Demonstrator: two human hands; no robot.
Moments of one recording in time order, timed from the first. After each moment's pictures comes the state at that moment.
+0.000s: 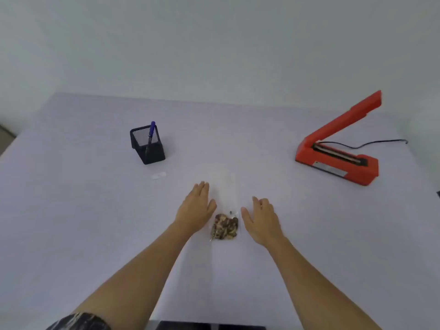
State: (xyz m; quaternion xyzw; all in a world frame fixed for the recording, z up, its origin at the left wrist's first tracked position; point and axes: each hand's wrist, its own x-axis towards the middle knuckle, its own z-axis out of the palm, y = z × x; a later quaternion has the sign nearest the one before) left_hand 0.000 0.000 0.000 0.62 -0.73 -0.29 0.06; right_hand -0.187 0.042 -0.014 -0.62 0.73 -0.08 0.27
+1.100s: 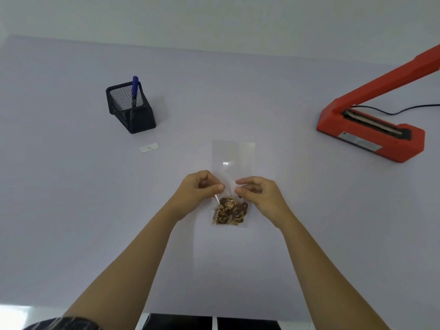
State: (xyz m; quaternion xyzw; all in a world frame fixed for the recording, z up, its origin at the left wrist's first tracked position) left_hand 0.015 -0.017 -0.033 0.54 -0.51 -0.63 0.24; right_hand -0.184 0.011 -0.031 -0.43 0.62 -0.31 0.58
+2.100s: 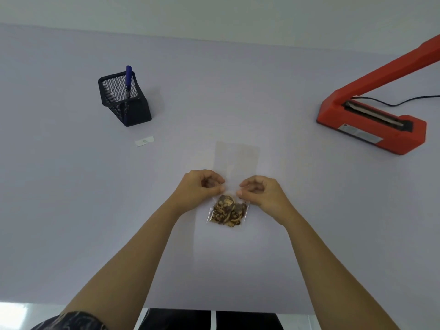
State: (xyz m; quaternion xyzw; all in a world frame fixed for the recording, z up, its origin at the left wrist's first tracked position) left_hand 0.009 -0.016 -0.040 0.56 -0.59 -0.55 0.17; right_hand -0.194 0.018 -0.043 -0.43 0.63 -0.28 0.59
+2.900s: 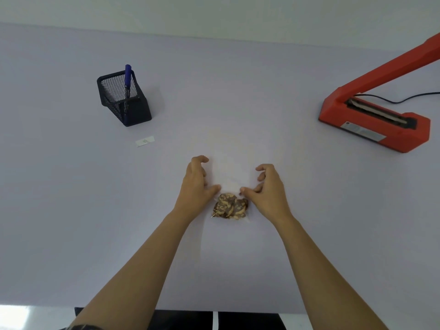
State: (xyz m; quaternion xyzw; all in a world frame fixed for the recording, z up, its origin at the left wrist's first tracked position) left_hand 0.000 -0.008 -0.049 0.63 -0.62 -0.40 0.22; right_hand -0.184 0.020 -0.051 -0.50 0.72 -0.27 0.40
